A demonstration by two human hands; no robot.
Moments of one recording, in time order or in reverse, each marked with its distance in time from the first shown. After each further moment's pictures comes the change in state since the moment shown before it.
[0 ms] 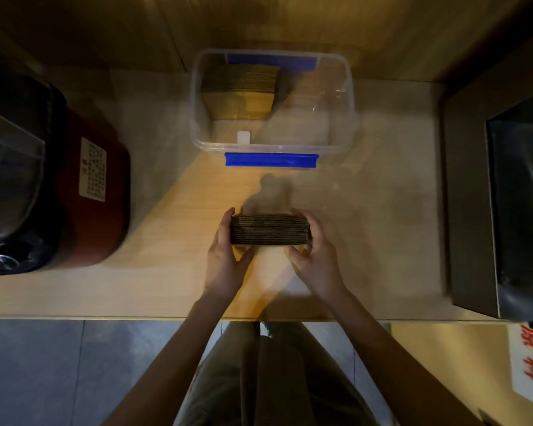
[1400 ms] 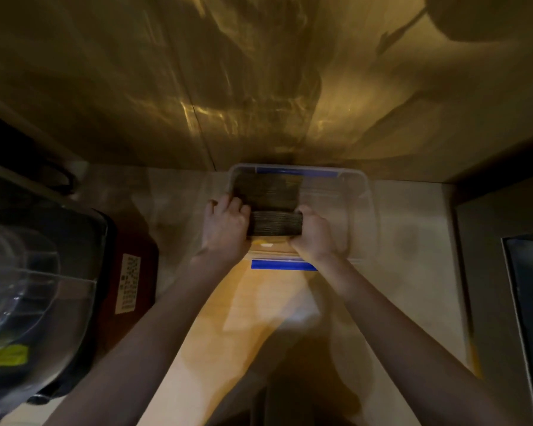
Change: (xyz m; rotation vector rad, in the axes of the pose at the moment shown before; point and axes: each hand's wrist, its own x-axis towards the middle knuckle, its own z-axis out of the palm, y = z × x) left_hand 0.199 0.069 -0.083 0.918 -0.166 0.226; right_hand 0.171 -0.137 0.000 -0.504 0.005 -0.070
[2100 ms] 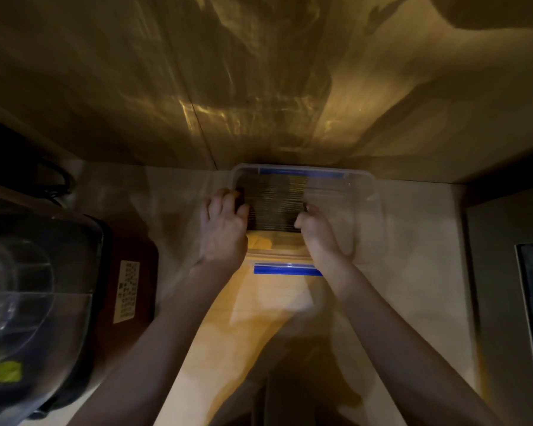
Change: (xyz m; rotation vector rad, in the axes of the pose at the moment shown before) left_hand -0.001 -0.003 0.000 -0.117 0.035 -0.080; right_hand 0.013 -0.011 0.000 0.658 -0.052 0.378
